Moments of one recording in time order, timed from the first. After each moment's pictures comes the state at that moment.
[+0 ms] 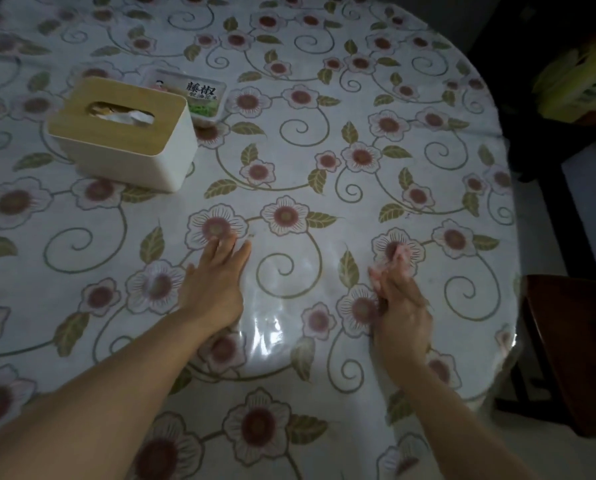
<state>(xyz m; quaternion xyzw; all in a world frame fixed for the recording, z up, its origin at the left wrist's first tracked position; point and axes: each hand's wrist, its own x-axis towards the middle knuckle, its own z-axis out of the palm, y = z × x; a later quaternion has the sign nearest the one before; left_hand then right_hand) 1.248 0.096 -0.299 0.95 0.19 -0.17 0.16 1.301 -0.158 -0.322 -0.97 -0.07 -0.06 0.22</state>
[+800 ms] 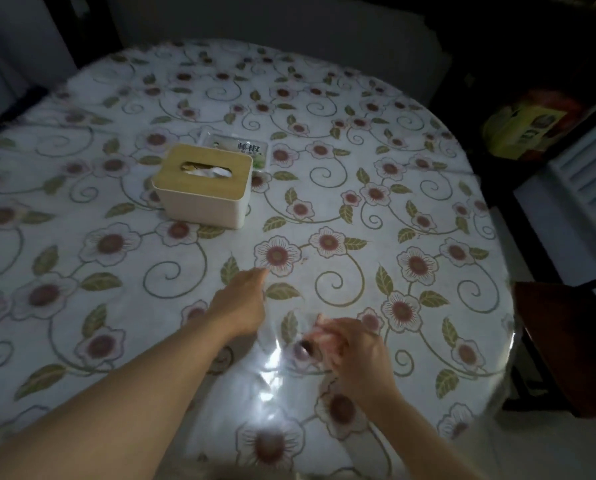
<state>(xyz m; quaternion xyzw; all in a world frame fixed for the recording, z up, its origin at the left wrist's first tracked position) 1.201 0.183 -0.246 0.92 0.12 -0.21 0.30 1.180 -0.033 -0.258 -0.95 -0.15 0.03 0.26</state>
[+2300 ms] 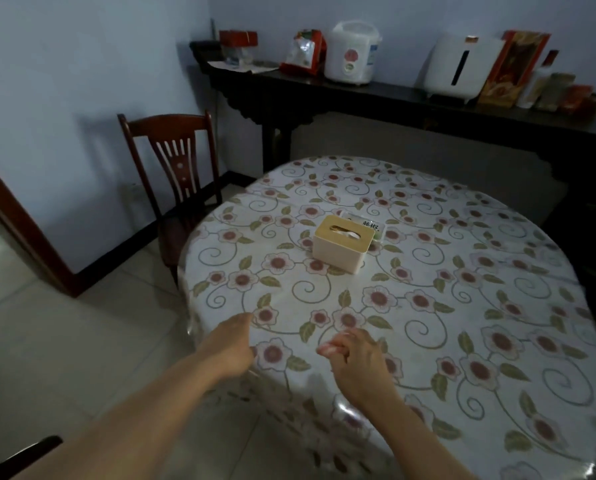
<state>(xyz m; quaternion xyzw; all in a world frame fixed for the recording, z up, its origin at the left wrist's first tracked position) 0.934 0.242 -0.109 0.90 0.33 -0.11 0.28 1.049 0.062 -0.143 -0.89 -0.32 0.12 0.29</state>
